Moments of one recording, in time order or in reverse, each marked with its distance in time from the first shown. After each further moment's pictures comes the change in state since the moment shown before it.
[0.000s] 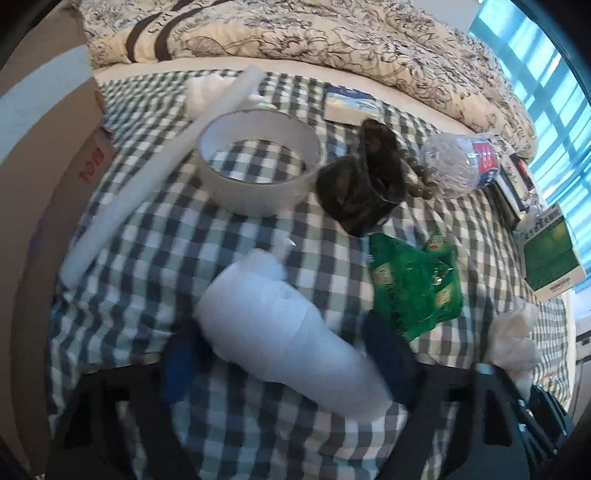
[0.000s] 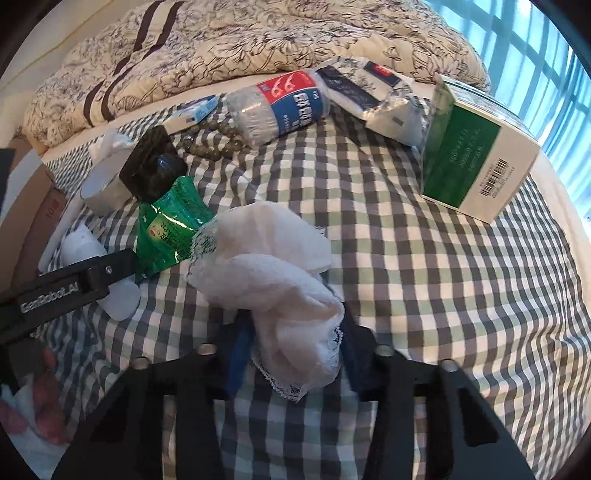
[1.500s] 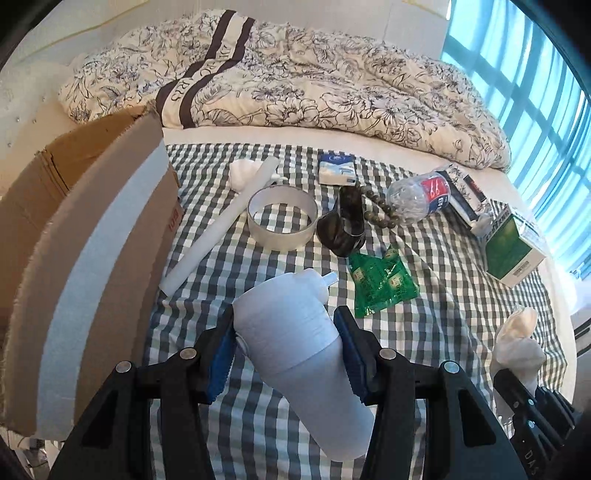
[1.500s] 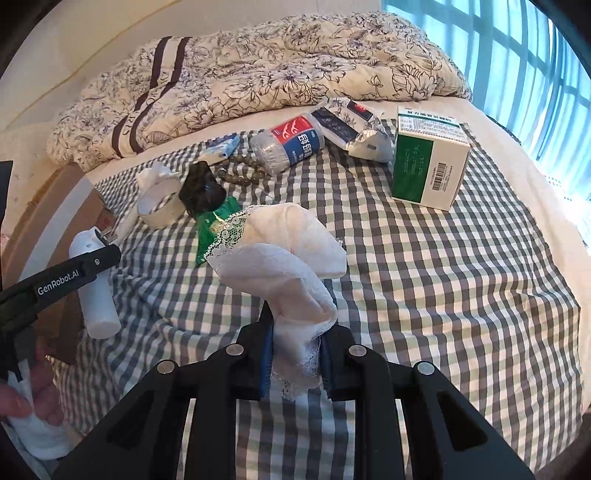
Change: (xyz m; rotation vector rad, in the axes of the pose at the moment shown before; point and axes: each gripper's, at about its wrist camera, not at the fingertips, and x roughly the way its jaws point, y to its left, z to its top) left arm -0.106 0.003 -0.020 0.079 -0.174 0.059; right arm -0.081 0.000 -0.030 0.057 -0.093 0.075
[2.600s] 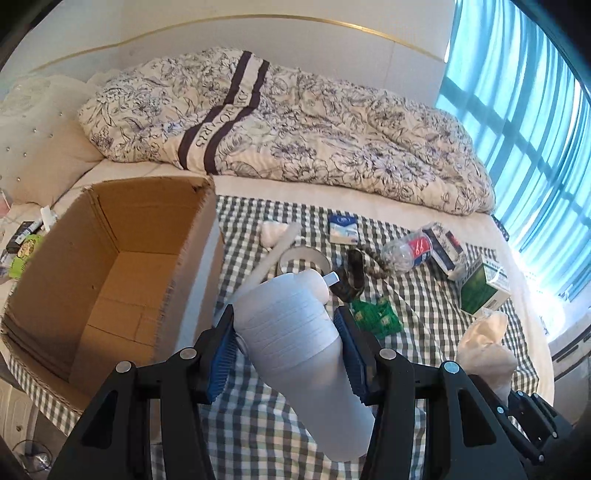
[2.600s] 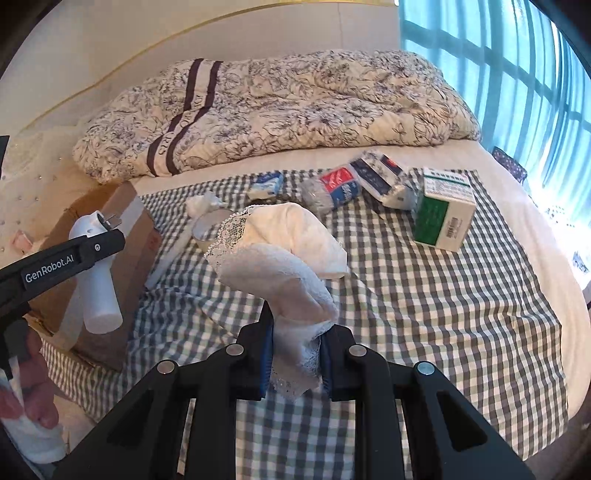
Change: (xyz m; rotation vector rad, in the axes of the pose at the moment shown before) left arm -0.086 0.049 0.027 -0.027 -0.128 -0.028; right arm -0.058 0.057 0.013 -0.062 -0.101 0.038
